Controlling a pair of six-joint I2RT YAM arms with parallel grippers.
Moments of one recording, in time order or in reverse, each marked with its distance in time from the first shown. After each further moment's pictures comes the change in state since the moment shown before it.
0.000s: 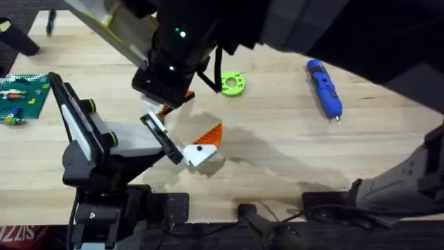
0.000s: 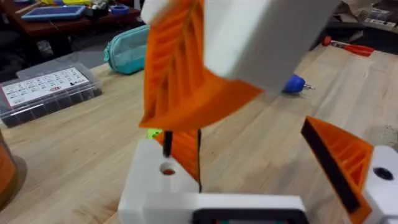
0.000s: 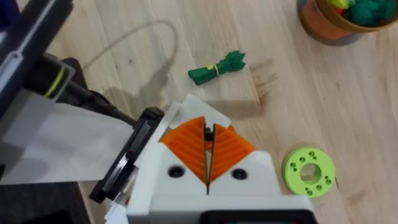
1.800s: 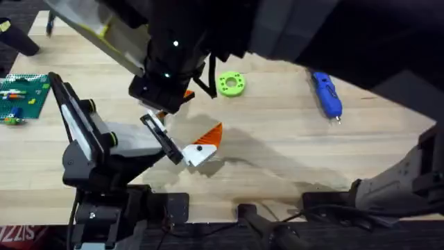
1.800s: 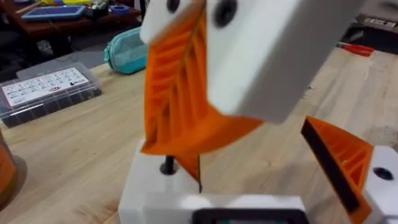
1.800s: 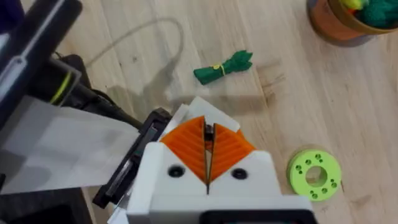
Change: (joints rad) left arm 0.000 0.000 0.000 0.000 0.000 0.000; right arm 0.019 0.017 0.000 0.002 0.000 0.000
